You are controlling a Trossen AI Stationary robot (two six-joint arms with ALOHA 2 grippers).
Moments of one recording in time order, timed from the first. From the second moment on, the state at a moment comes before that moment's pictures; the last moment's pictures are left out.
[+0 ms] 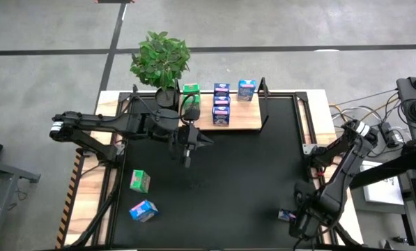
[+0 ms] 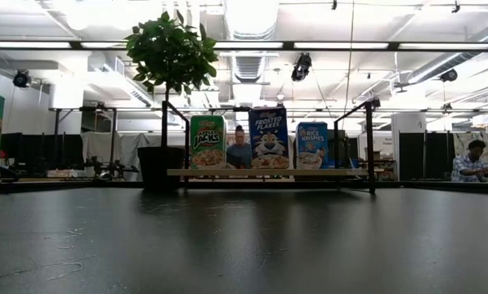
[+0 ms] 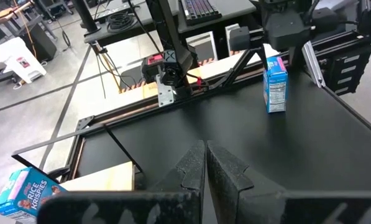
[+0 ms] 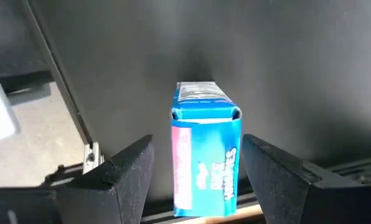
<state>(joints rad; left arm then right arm) -0.07 1.40 1.38 -0.35 -0.02 0.28 0.96 1.54 1.32 -1.24 0.00 1.24</state>
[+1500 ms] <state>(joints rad) -0.07 1.40 1.38 -0.35 -0.02 0.29 1.00 1.64 1.36 -1.26 0.28 1.21</state>
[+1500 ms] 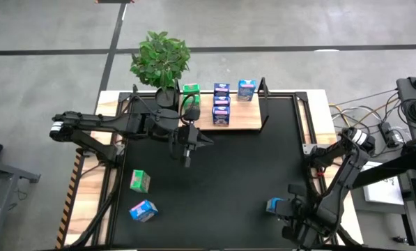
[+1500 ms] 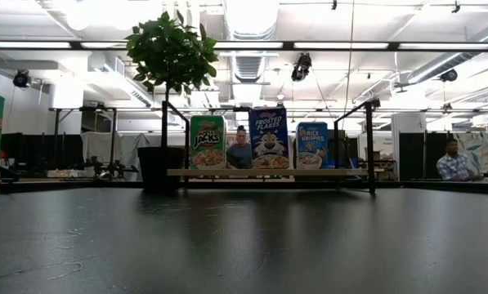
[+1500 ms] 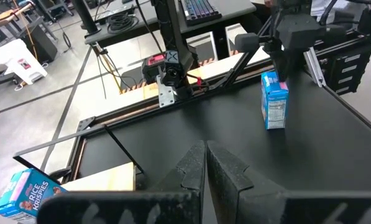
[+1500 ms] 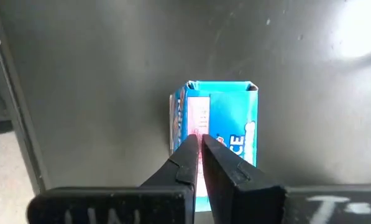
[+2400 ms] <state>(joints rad) -0.07 1.40 1.38 -0.29 -0.02 0.29 1.01 1.60 1.37 -1.29 0.47 1.34</state>
